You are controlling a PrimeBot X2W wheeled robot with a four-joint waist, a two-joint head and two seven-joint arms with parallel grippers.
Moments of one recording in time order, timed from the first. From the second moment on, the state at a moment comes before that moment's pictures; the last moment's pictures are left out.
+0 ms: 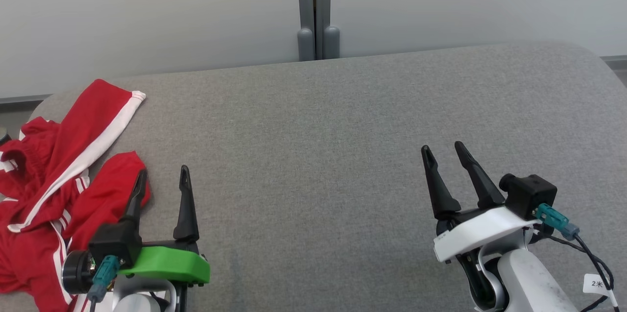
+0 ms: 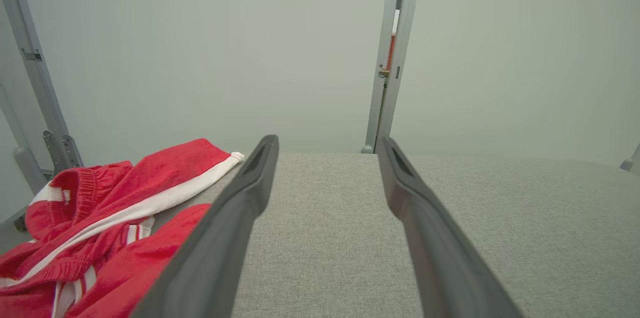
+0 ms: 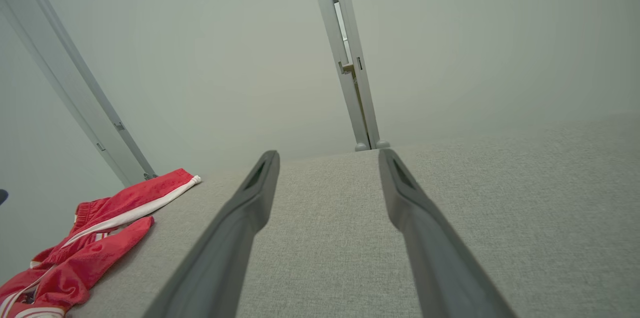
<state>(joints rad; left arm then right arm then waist) -0.07 0.05 -0.06 0.15 -0.20 -0.03 -0.22 -0.17 -0.08 0.20 0.23 0.39 0.13 -0.22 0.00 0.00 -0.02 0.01</state>
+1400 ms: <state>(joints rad) -0.07 0.05 -0.08 0.15 -0.08 -0.03 -0.26 -0.19 -0.07 0.21 0.24 0.26 0.13 -0.26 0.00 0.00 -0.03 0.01</state>
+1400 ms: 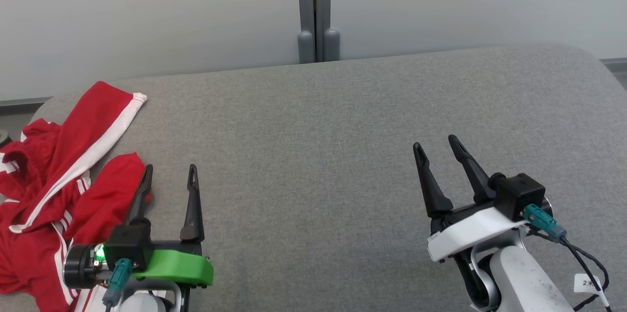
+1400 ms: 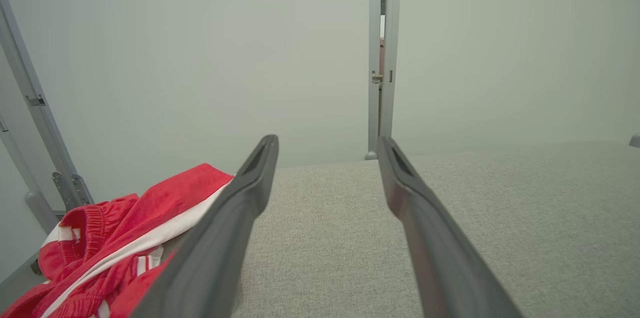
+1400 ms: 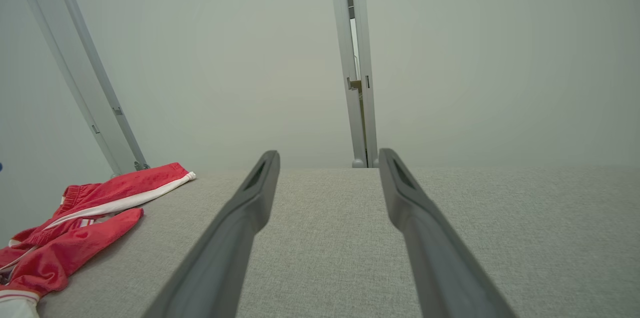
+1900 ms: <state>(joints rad) -0.08 0.05 -0.06 0.20 -0.16 -0.01 -0.26 -0.18 -0.07 0.23 0.24 0.26 0.13 -0.26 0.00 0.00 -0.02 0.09</state>
